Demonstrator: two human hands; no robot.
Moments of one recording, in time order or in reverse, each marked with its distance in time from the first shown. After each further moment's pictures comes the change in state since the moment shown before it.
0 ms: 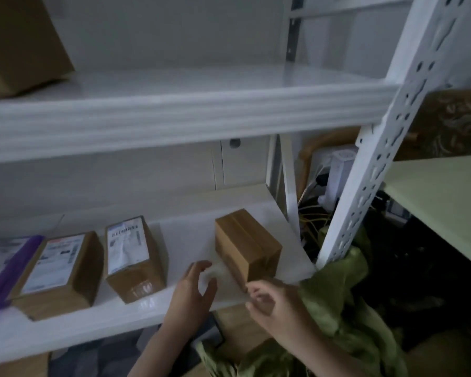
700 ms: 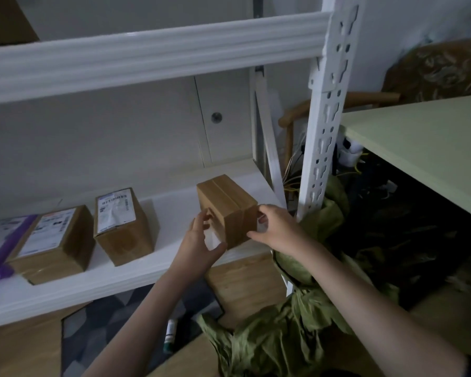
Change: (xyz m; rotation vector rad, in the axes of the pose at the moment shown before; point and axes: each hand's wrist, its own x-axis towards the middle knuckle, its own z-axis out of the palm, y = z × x) left_hand 0.002 0.026 0.039 0.084 -0.023 0.112; right_hand 0.040 0.049 -0.044 -0.209 0.111 -0.023
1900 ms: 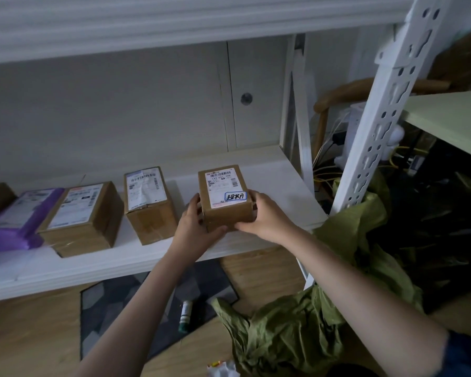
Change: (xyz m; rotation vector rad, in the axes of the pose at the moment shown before) left_hand 0.002 -0.060 -0.038 -0.188 0.053 -0.121; right_hand 0.045 -0.039 0.076 0.206 -0.115 -0.039
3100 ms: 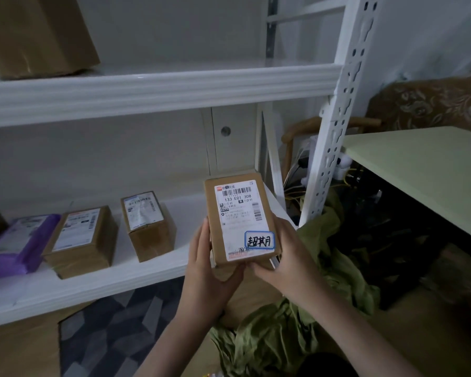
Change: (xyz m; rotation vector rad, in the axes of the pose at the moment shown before) left_hand -0.120 0.111 -0.011 -0.120 0.166 0.392; right_hand -0.165 -0.091 -0.048 0.008 0.375 -0.168
